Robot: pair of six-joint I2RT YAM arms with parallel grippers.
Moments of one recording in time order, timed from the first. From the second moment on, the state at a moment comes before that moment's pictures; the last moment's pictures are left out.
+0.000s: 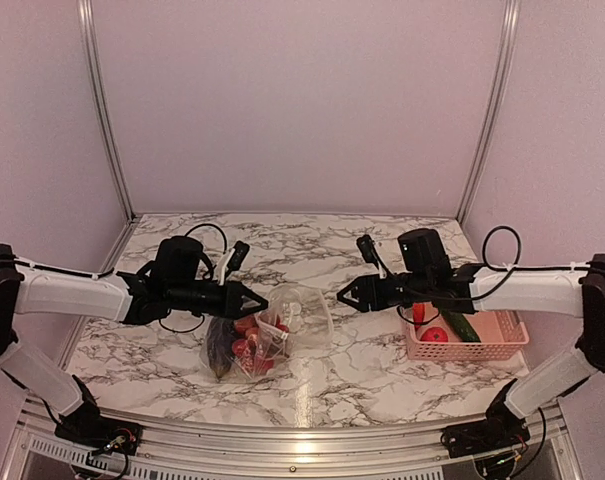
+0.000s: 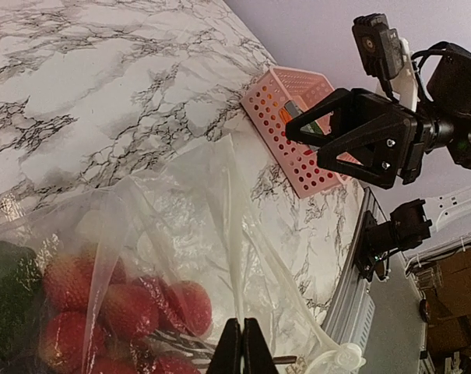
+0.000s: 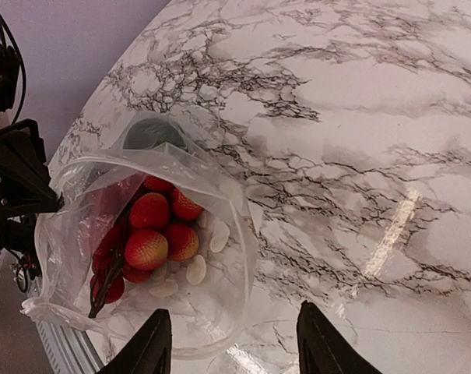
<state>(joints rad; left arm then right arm) -0.75 1.49 0.74 0.25 0.47 -0.55 0.64 1.40 0.78 0.01 -0.35 0.37</state>
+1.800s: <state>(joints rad) -0.82 1.47 0.73 0.25 0.52 -0.49 0.97 1.79 0.97 0.05 -0.66 0.44</state>
